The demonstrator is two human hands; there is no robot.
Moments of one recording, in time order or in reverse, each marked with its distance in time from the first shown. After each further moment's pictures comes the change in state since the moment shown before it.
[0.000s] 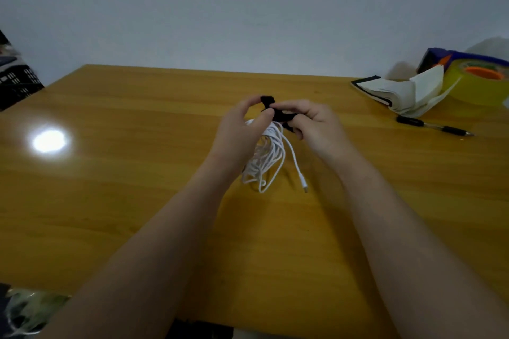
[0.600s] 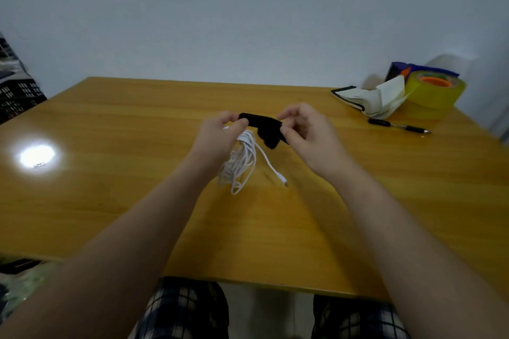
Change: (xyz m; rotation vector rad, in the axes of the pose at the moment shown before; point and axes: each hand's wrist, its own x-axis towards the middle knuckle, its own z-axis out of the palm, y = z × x) left_hand -0.024 0.001 -0.025 0.036 0.047 -0.085; right_hand -0.058 -0.025 -0.004 -0.254 0.066 -0.149
